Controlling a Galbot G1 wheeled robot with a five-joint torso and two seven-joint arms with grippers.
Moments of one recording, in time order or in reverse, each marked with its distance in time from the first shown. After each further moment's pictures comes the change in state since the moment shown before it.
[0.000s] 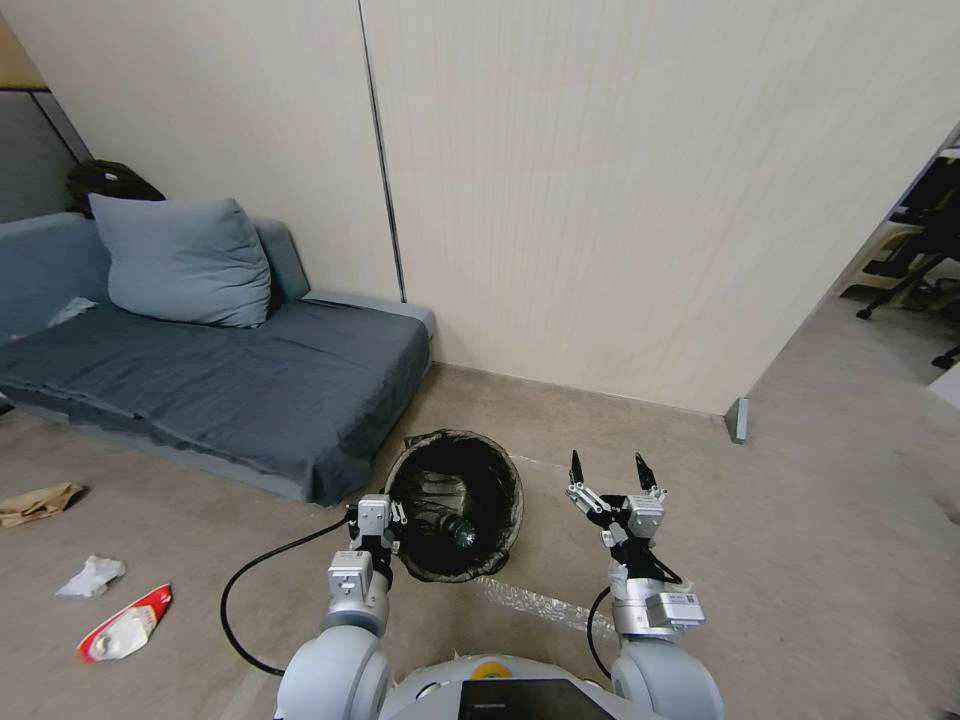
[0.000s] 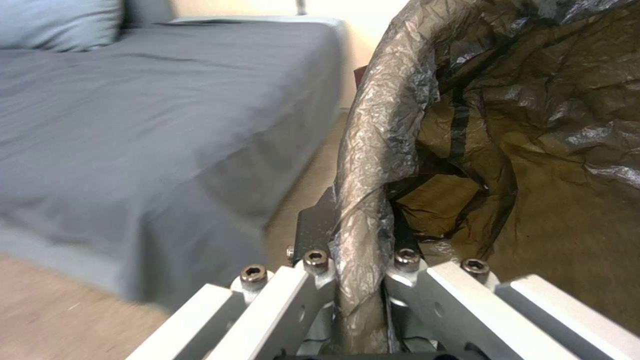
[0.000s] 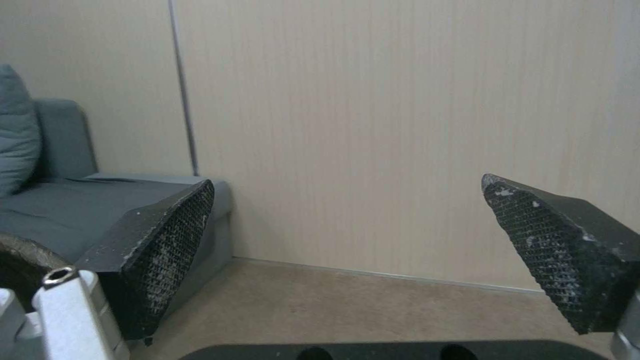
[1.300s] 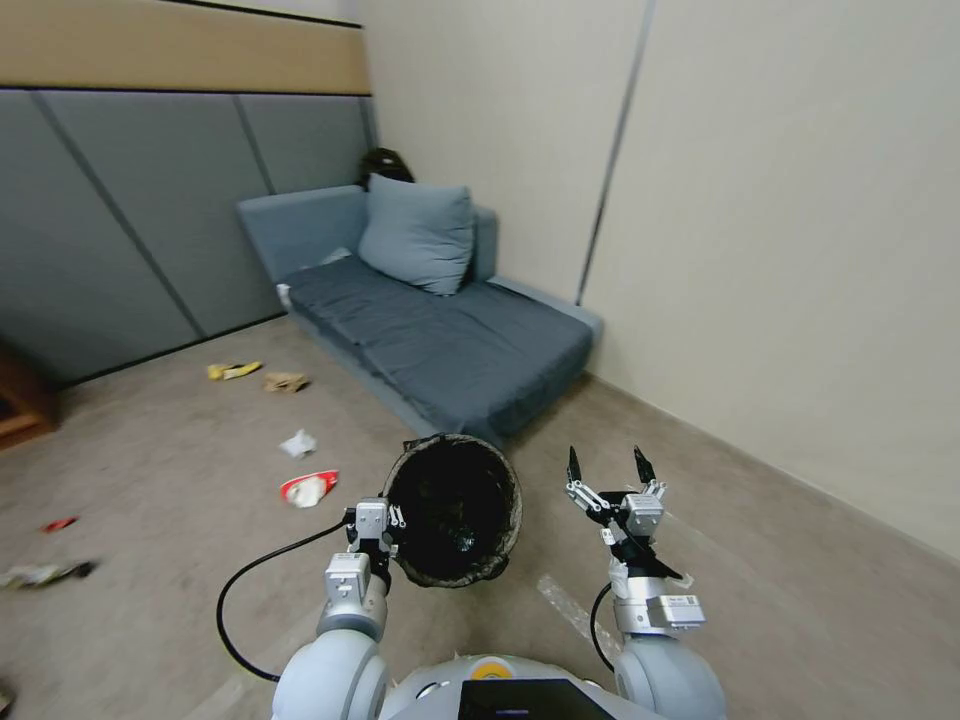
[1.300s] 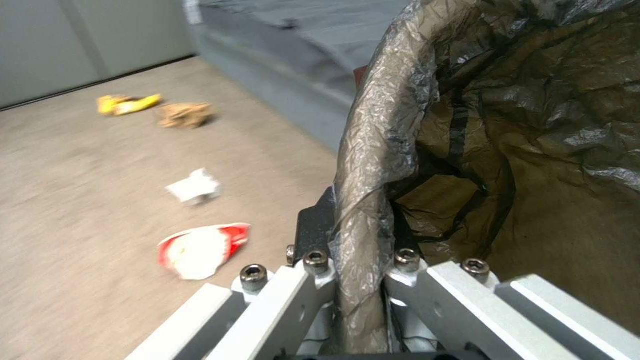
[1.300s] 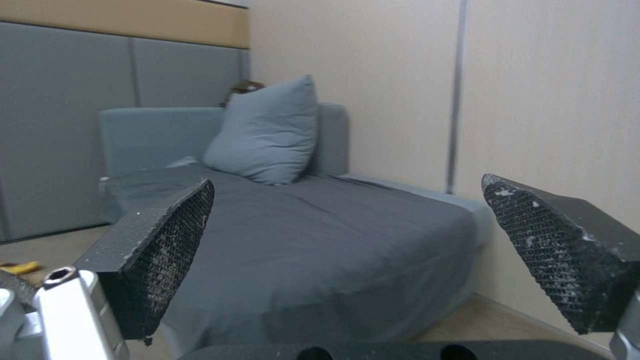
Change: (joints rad) left arm 0.023 -0.012 -0.004 -0.015 0.000 0.017 0.004; right arm 0.026 -0.002 0.040 0.003 -0.017 0.019 -0.042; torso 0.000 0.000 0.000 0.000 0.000
